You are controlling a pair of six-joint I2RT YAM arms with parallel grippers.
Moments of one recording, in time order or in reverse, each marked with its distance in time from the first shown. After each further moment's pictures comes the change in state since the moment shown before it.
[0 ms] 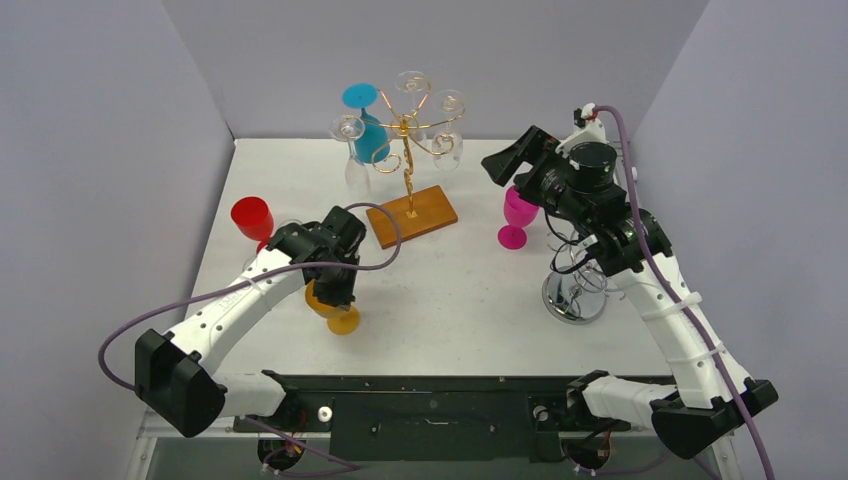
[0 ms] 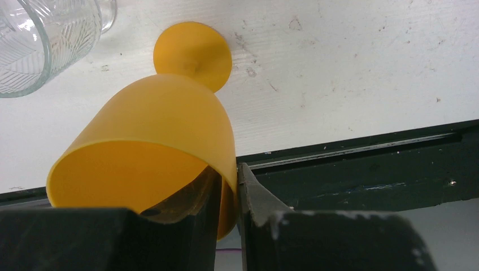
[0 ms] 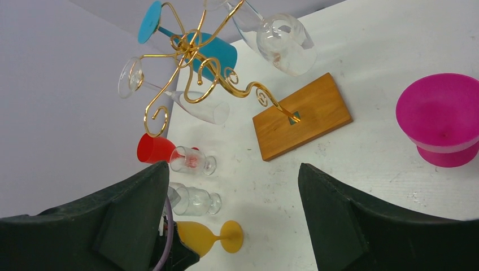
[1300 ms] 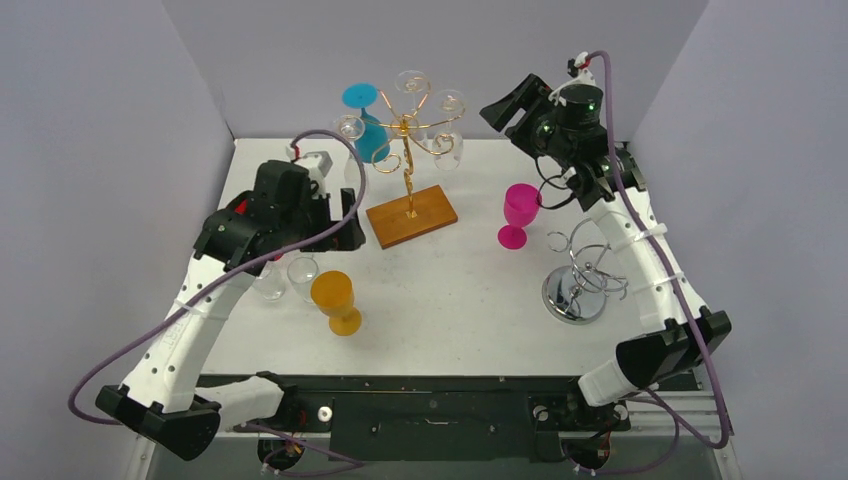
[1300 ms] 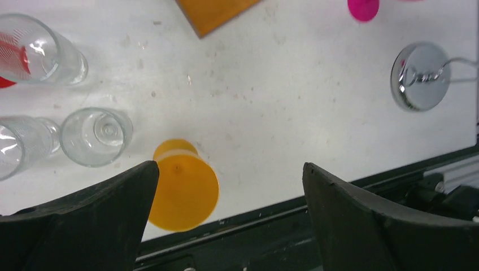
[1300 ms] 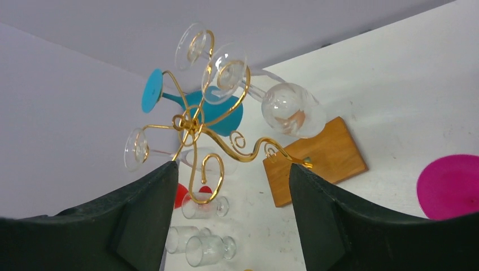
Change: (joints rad) left arm 0.107 -0.109 0.329 0.057 0.056 0.040; right arm -0.107 0.299 0.270 0.033 -0.079 0.032
